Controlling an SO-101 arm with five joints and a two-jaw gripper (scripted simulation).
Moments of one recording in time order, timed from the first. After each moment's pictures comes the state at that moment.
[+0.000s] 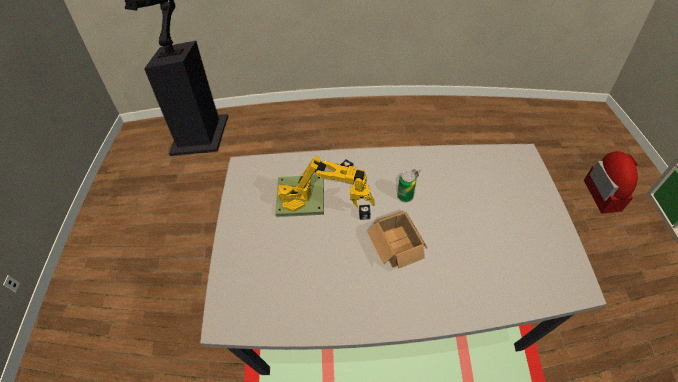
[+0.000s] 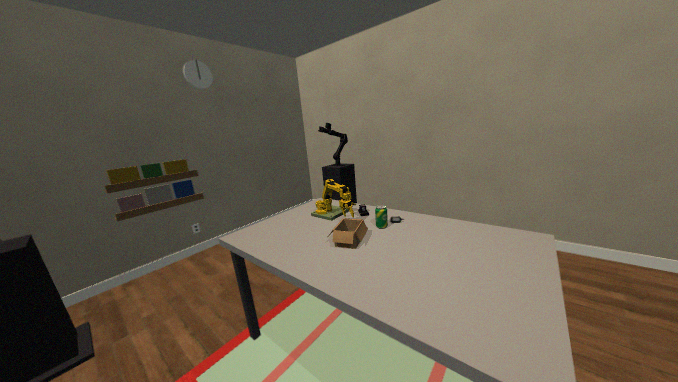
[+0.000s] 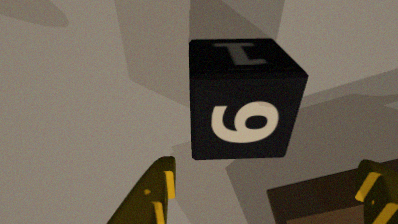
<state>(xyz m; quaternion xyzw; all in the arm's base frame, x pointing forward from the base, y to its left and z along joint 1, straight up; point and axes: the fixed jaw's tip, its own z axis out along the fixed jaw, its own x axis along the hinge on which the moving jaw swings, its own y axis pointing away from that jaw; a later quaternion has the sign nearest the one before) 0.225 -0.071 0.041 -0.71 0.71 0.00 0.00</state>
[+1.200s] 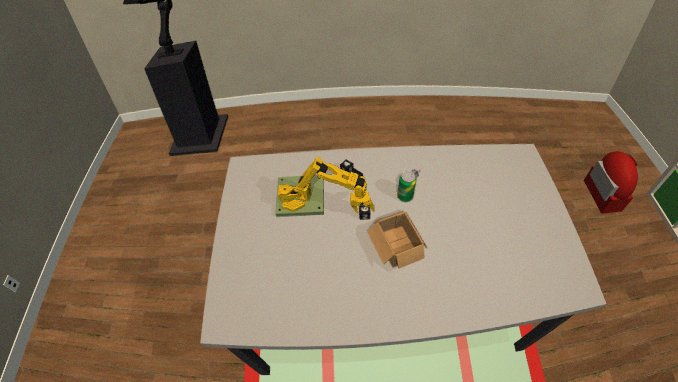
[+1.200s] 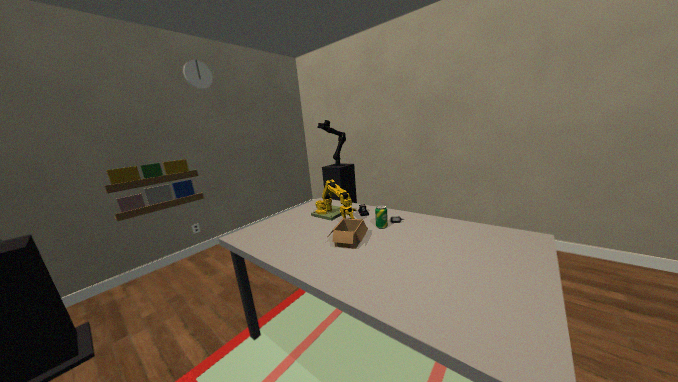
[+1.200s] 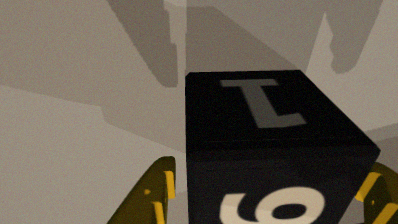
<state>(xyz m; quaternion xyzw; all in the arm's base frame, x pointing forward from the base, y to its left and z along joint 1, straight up) 0.227 -0.071 0.004 -0.71 0.71 -0.01 0.00</state>
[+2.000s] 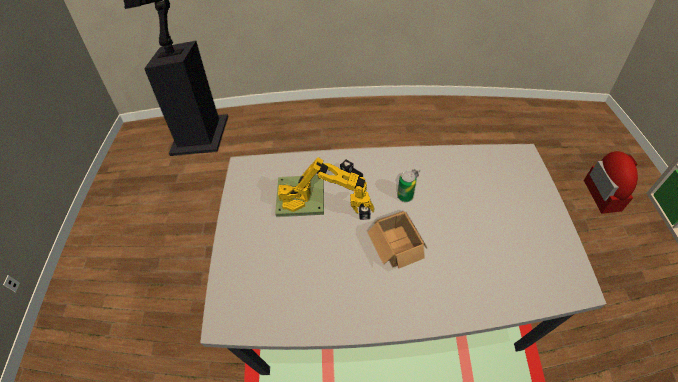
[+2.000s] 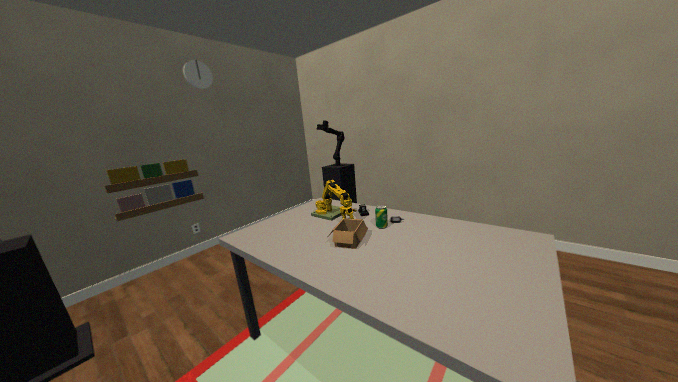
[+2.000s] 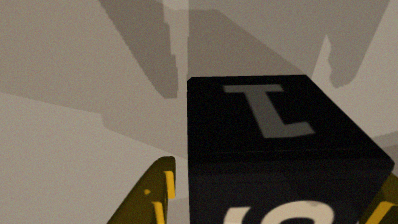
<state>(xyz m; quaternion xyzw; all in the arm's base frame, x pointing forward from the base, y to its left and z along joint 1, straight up) 0.226 -0.071 0.001 -0.71 0.71 0.00 0.00</state>
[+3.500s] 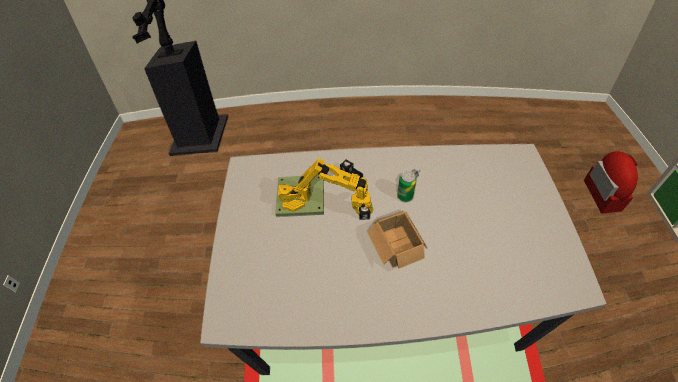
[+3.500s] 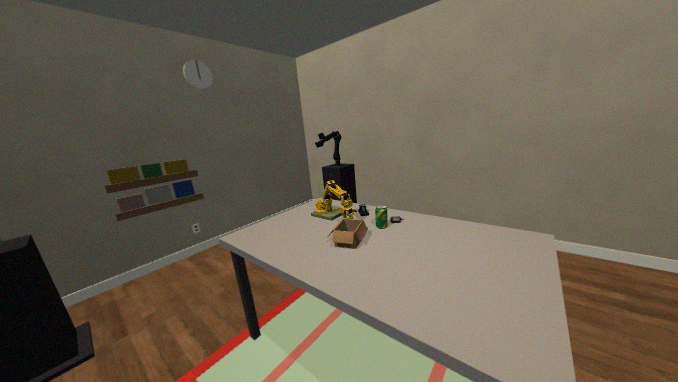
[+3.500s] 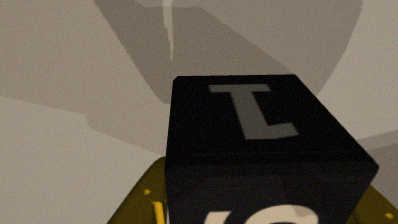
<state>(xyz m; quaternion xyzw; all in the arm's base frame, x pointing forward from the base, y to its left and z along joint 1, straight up) 0.230 -0.072 0.000 -0.71 0.71 0.00 0.00</state>
